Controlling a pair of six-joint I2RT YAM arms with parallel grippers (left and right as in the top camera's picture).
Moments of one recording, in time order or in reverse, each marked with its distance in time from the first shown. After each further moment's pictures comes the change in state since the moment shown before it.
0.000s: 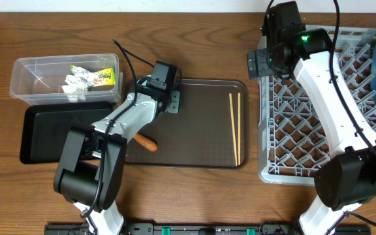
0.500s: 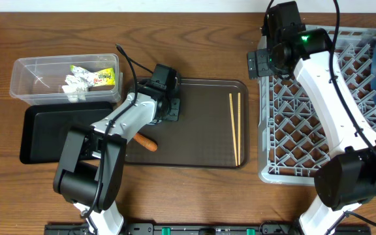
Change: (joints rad) left arm -0.001 -0.001 0.000 -0.135 0.100 -0.002; right arm 0.000 0.000 0.000 -0.001 0.000 0.000
